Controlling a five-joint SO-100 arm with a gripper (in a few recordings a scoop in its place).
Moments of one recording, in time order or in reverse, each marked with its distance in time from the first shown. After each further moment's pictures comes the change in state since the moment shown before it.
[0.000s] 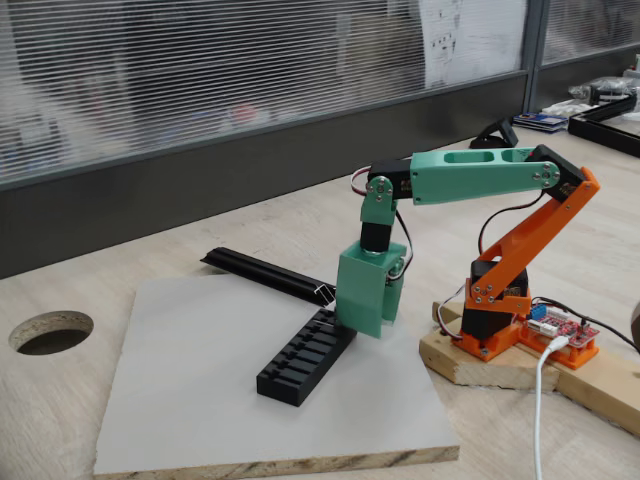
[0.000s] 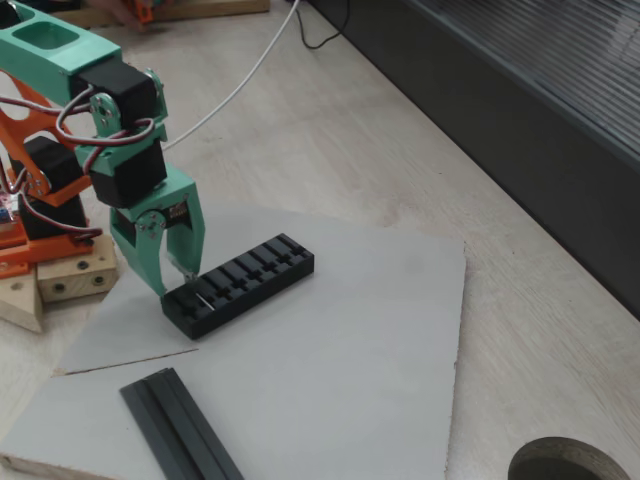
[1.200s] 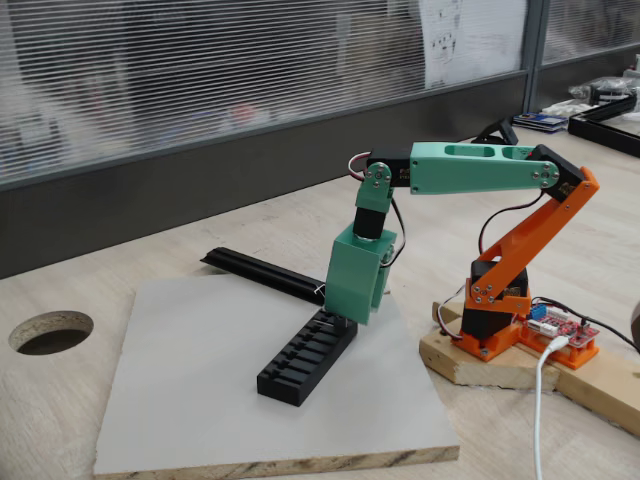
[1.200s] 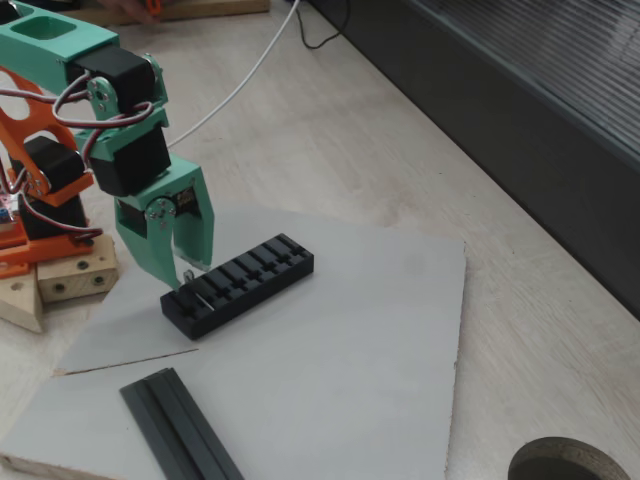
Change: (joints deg) arm 0.4 -0.2 -5.6 0.0 -8.3
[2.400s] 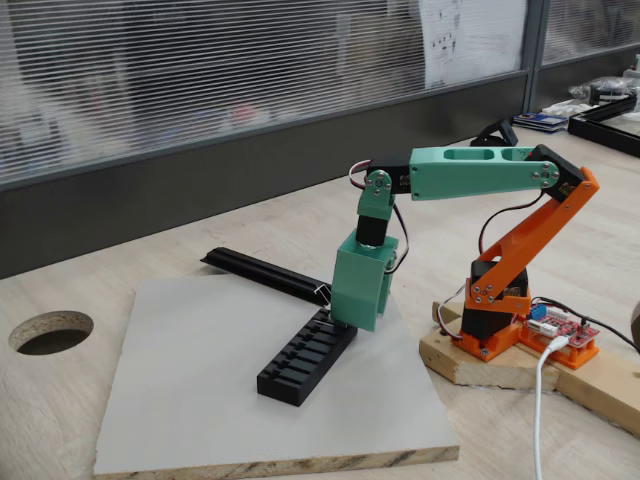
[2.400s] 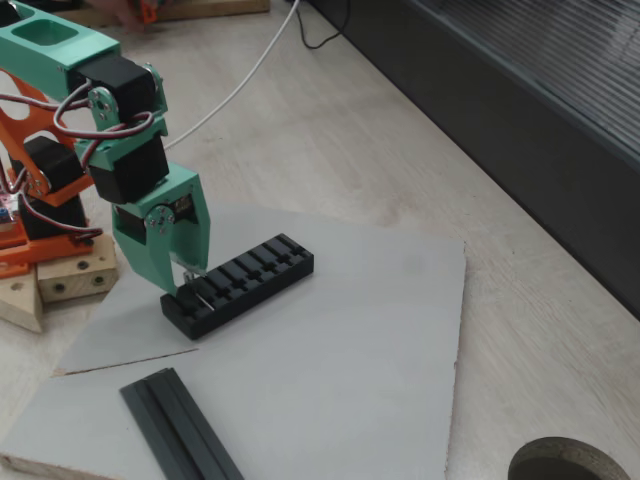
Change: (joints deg) arm 0.1 0.0 3.0 -1.1 -1.1
